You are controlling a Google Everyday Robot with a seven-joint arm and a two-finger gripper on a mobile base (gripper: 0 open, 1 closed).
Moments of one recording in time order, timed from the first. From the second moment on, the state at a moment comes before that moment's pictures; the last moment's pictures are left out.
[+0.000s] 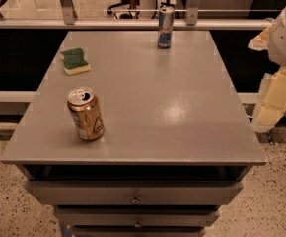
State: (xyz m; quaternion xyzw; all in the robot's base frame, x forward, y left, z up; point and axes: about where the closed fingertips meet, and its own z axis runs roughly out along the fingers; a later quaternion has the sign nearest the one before) arm 0.438 -0.217 0.976 -0.60 0.78 -0.03 0.16
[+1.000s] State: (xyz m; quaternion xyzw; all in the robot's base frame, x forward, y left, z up) arm 0.473 -0.109 0.921 -0.63 0.74 0.10 0.23
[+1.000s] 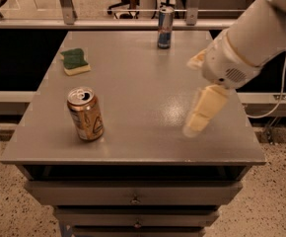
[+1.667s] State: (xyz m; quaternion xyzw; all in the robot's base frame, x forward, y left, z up) arm 0.495 -0.010 0.893 -0.63 0.69 0.20 0.28
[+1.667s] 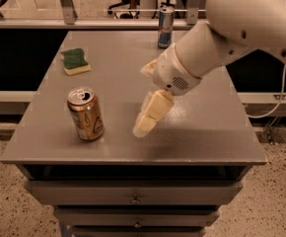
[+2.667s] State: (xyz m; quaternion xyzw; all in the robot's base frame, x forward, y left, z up) arm 0.493 0.086 0.868 -0.61 0.66 0.32 0.32
